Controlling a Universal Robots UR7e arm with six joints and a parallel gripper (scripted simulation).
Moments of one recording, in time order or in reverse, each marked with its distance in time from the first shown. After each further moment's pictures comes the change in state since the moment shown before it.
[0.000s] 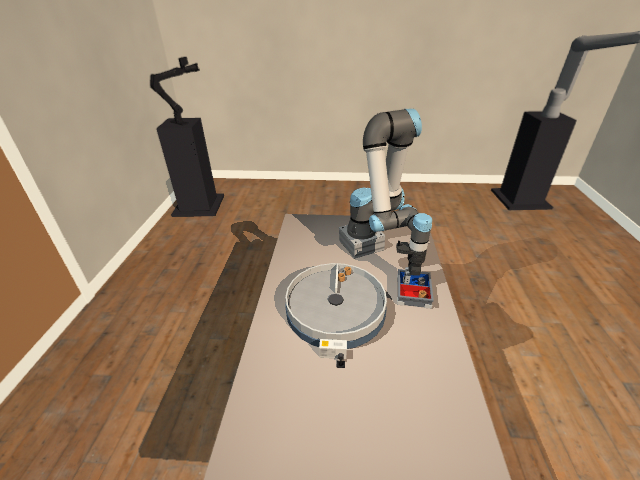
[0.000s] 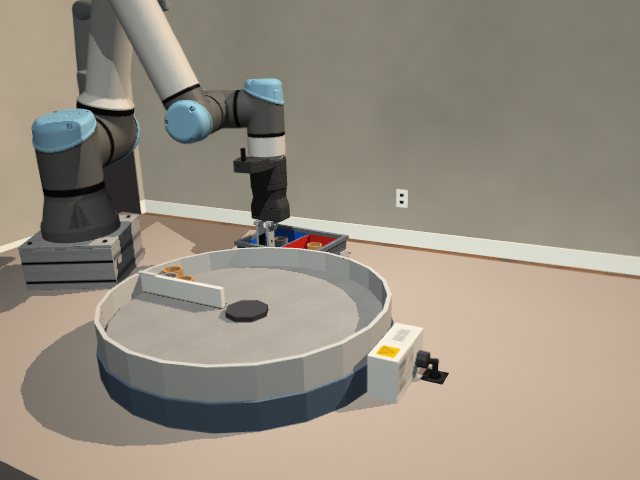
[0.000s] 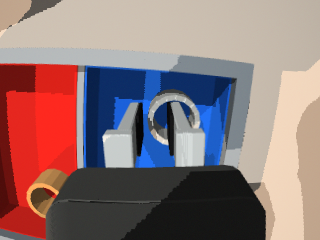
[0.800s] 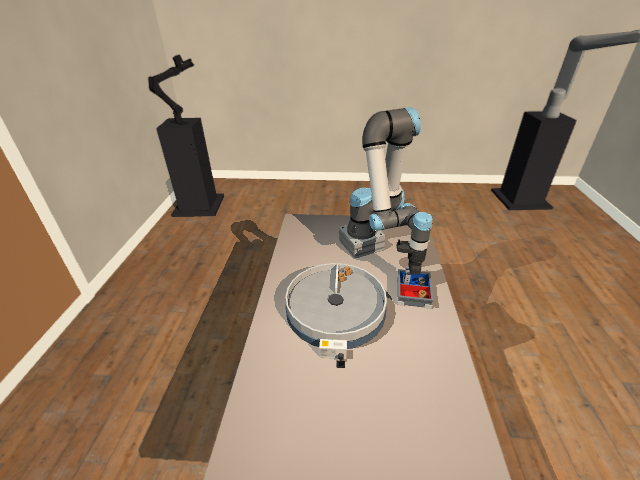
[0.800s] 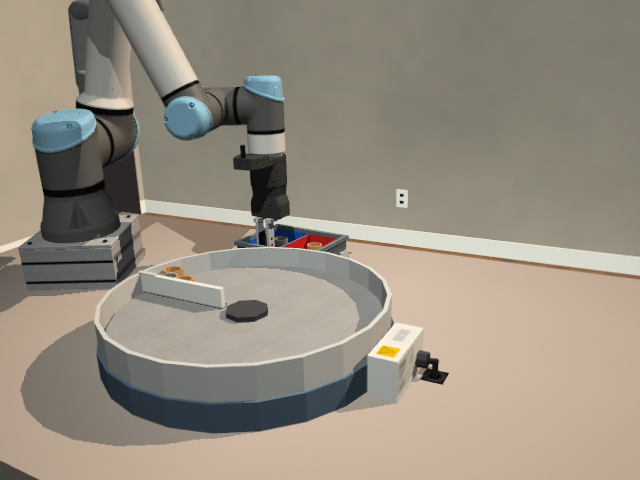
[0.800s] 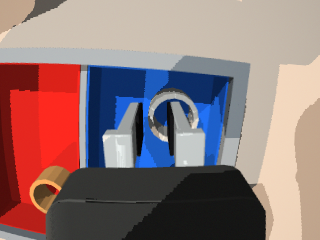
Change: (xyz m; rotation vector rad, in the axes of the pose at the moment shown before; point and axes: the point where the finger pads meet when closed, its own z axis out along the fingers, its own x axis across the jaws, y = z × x) arm 0.000 0.000 -0.006 0.000 0.000 0.000
